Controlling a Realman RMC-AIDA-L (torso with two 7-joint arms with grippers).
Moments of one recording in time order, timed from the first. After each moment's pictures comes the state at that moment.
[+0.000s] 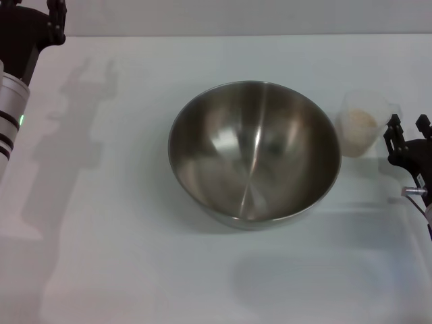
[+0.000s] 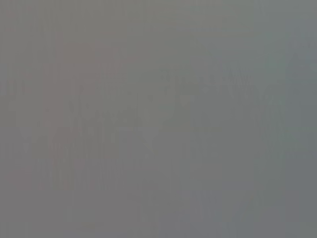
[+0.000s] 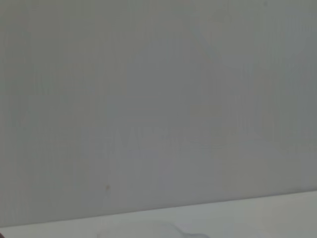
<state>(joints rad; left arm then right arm) -0.53 -2.07 -1.17 -0.33 2.52 1.05 0.13 0.29 2.09 0.39 0.39 -1.69 -1.13 -0.06</state>
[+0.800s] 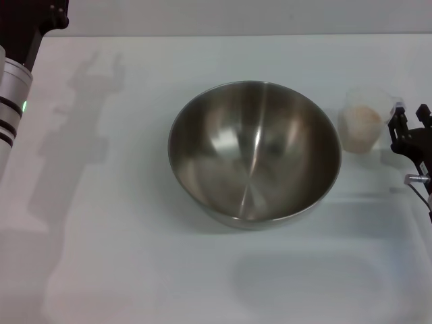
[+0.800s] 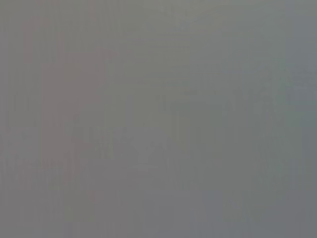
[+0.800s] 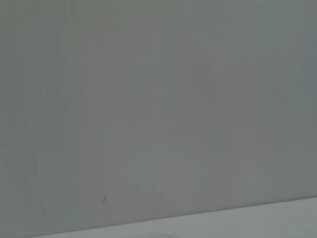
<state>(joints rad) -0.56 -2.07 -1.18 -0.34 2.52 1.08 0.13 0.34 2.08 0.40 0.34 -1.69 -1.12 0.02</state>
